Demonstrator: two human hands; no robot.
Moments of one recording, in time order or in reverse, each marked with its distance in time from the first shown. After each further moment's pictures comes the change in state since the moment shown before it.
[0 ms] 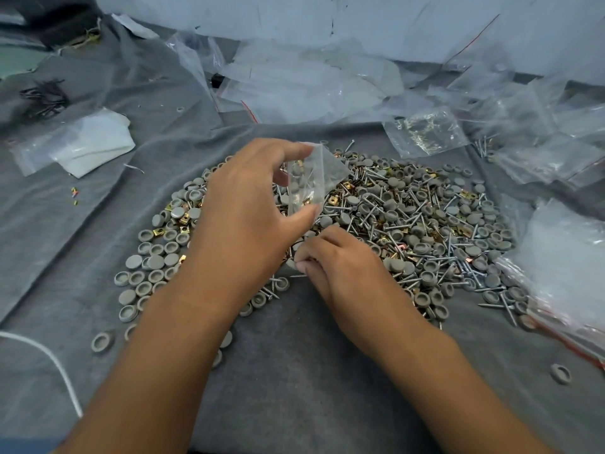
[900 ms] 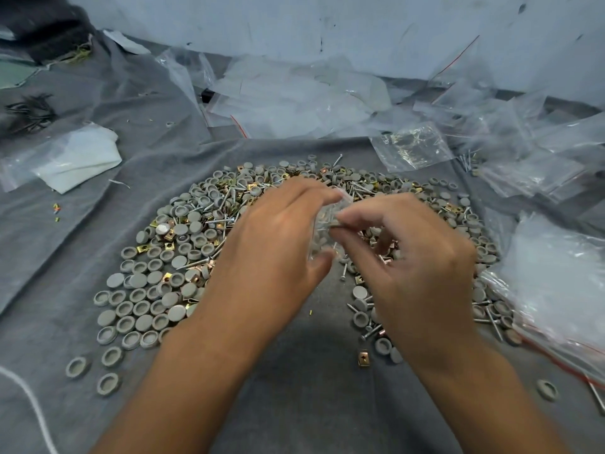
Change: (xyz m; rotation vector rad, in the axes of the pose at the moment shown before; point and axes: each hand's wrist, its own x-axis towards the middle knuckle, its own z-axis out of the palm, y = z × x) left_hand -0.006 0.017 0.025 0.028 -0.104 0.172; right_hand -0.011 0.008 -0.048 0.031 0.708 -0.230
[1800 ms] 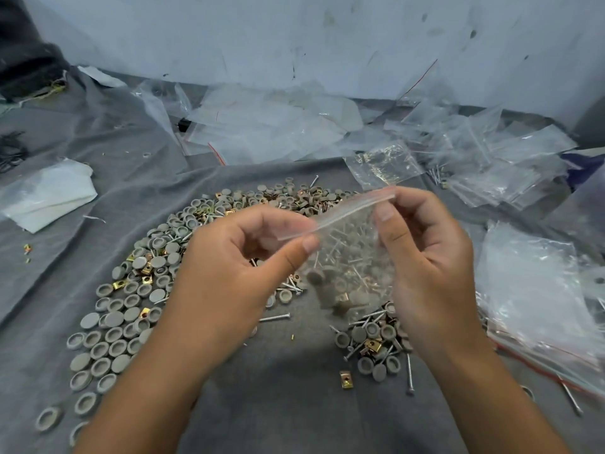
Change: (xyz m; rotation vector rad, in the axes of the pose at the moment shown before) left_hand 0.003 0.002 -0.016 -0.774 0.044 -0.238; right_hand 0.011 0.015 -0.016 0.593 0.109 0.418
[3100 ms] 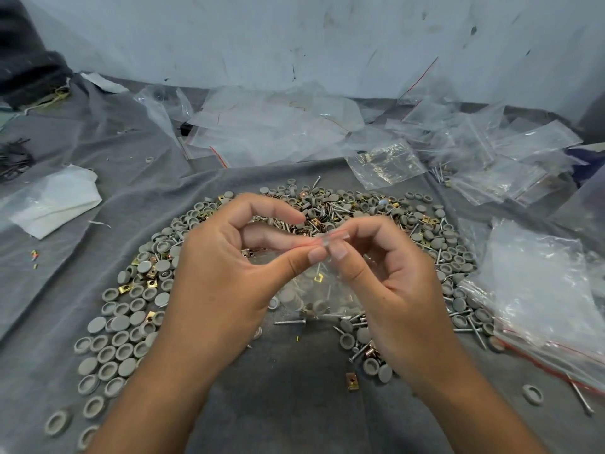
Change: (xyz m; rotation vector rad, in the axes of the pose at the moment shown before) left_hand -0.001 0.009 0.000 -0.087 0.041 -0.018; right_hand -0.018 -0.005 0.016 0.046 -0.218 0.055
